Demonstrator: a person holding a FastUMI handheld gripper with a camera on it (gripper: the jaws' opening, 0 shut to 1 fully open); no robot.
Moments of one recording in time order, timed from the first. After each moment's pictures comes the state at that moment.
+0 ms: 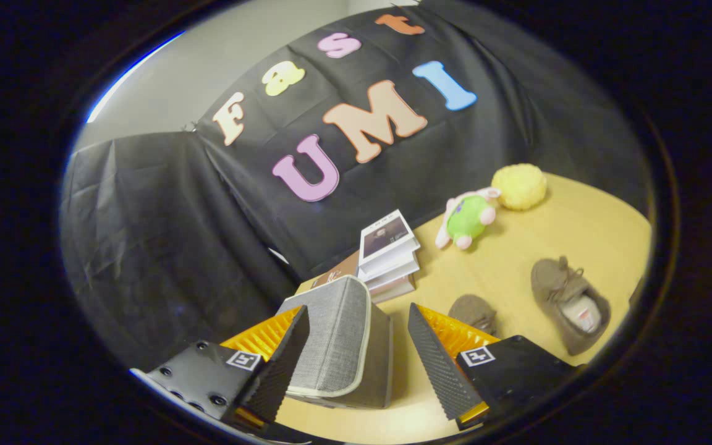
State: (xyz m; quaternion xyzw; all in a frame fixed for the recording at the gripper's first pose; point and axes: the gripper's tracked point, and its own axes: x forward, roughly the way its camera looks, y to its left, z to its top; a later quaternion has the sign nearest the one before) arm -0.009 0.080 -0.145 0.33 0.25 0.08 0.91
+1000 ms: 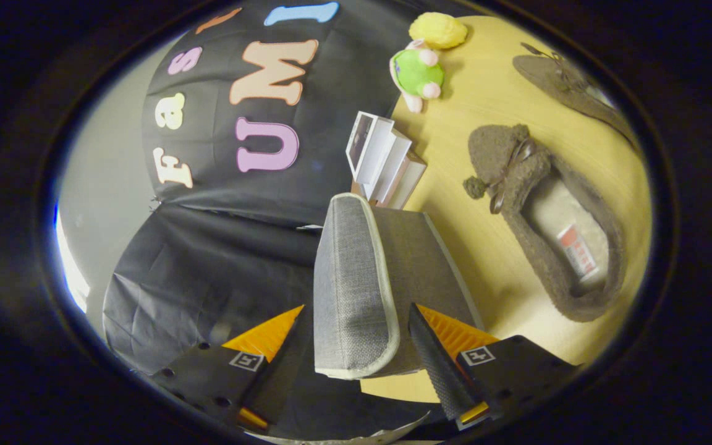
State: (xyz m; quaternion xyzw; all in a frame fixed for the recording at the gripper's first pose) arm -0.035 0.156 -0.220 0.58 0.40 0.13 0.70
